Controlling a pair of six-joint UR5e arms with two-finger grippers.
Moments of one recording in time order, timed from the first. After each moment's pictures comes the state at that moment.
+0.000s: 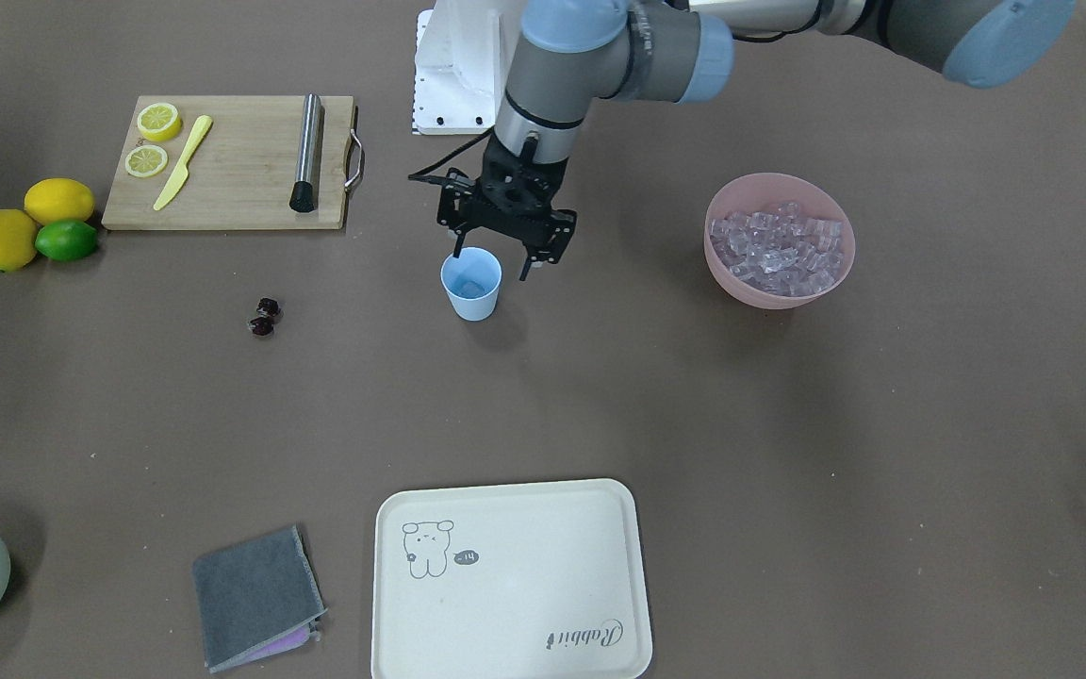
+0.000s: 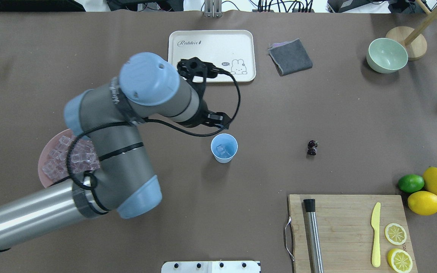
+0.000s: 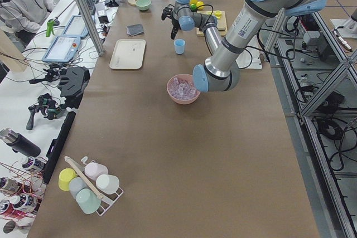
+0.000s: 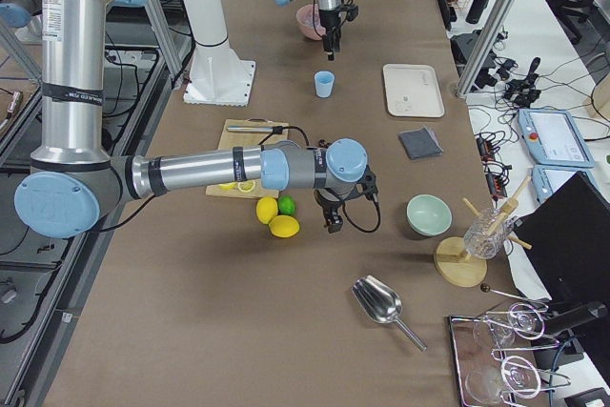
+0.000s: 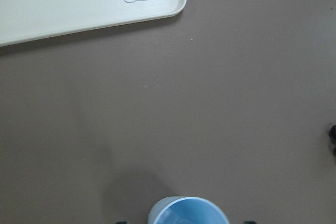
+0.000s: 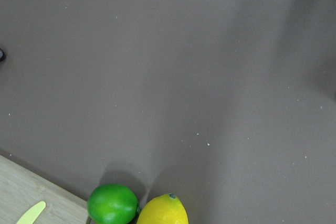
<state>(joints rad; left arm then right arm) -0.58 -2.30 -1.76 -1.70 -1.89 -0.96 1.42 -1.66 1.81 -1.67 2.54 -0.21</state>
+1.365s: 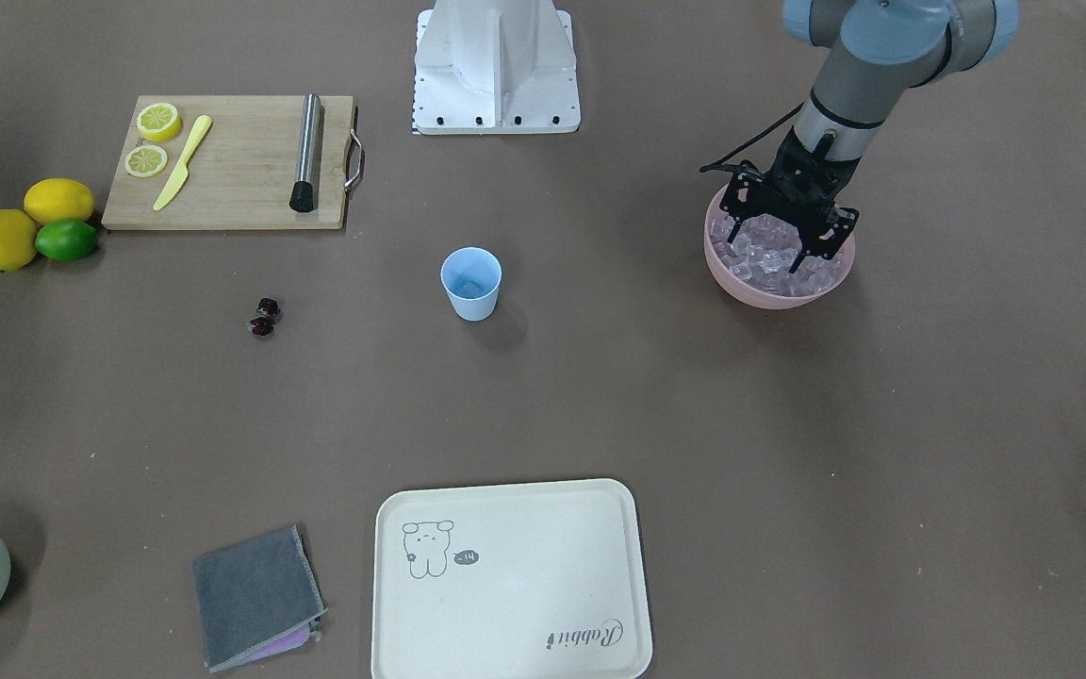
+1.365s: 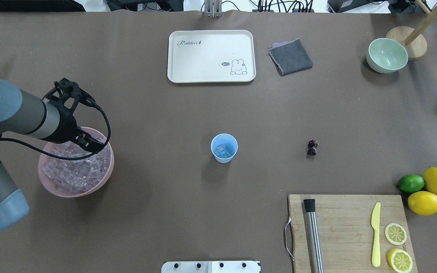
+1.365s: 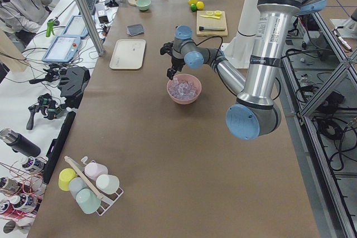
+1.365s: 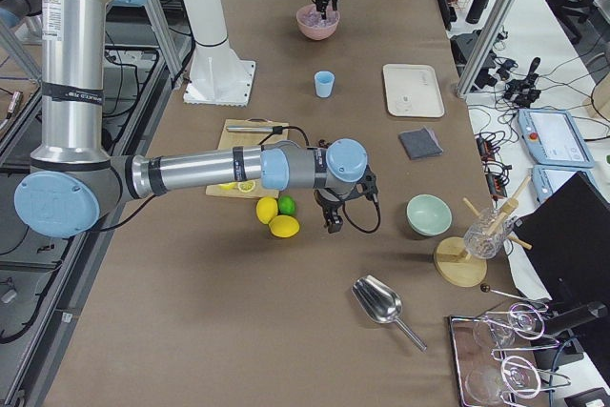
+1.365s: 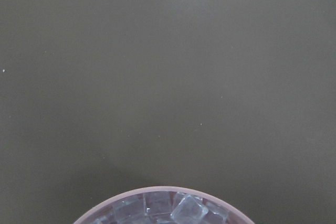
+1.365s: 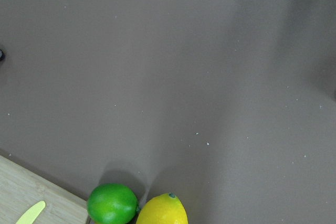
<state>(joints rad) -0.70 -1.75 -2.00 -1.79 -1.94 -0.51 1.42 -1.66 1.81 -1.67 2.54 -0.21</state>
